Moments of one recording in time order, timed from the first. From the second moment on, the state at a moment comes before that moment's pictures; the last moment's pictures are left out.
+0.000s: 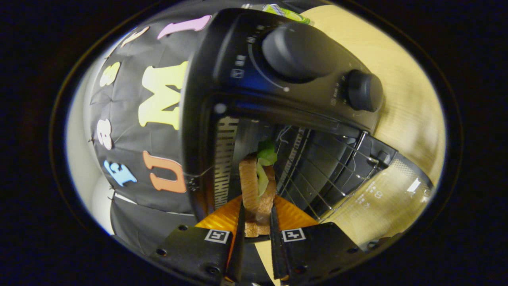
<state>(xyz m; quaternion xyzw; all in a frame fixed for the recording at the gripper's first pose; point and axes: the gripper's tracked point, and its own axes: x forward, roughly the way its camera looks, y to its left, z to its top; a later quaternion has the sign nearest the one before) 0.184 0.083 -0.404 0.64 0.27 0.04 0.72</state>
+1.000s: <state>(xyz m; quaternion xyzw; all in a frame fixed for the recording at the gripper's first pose) 0.144 0.144 -0.429 0.35 0.45 0.05 0.82</state>
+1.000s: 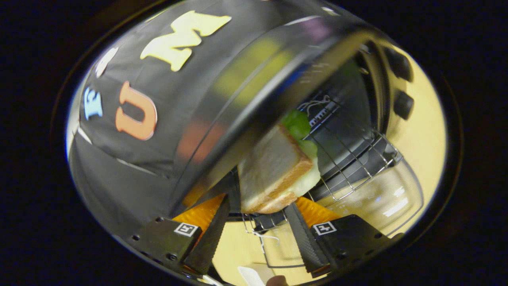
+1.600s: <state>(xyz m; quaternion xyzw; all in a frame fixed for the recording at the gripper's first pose) 0.073 0.125 -0.401 0.14 0.47 0.06 0.87</state>
